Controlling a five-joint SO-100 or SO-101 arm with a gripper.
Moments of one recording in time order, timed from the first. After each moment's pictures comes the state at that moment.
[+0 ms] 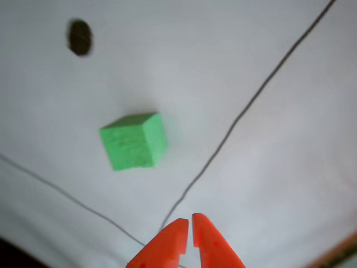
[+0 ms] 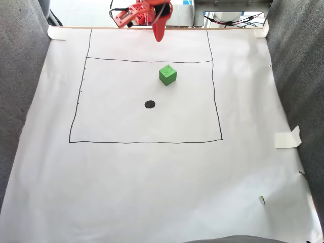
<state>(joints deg) -13.4 121.6 119.3 70.0 -4.7</state>
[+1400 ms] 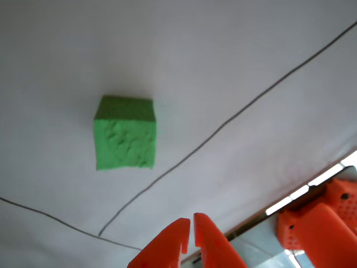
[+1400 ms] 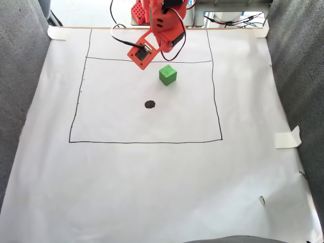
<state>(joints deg) -13.1 73.8 65.5 105.0 -24.8</state>
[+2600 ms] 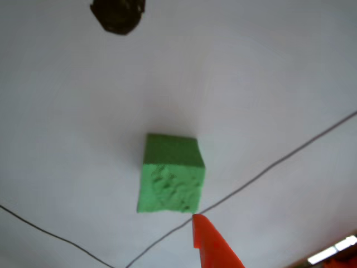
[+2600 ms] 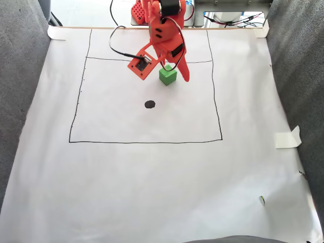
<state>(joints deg) -14.6 75.1 74.5 85.0 -22.9</state>
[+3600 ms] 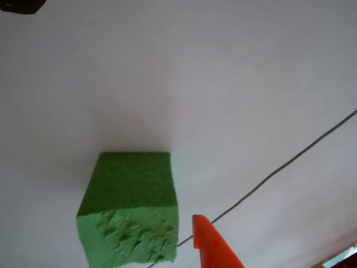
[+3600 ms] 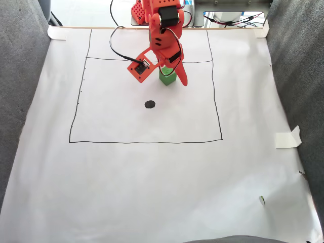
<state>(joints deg) -13.8 74.3 87.0 77.5 -20.0</state>
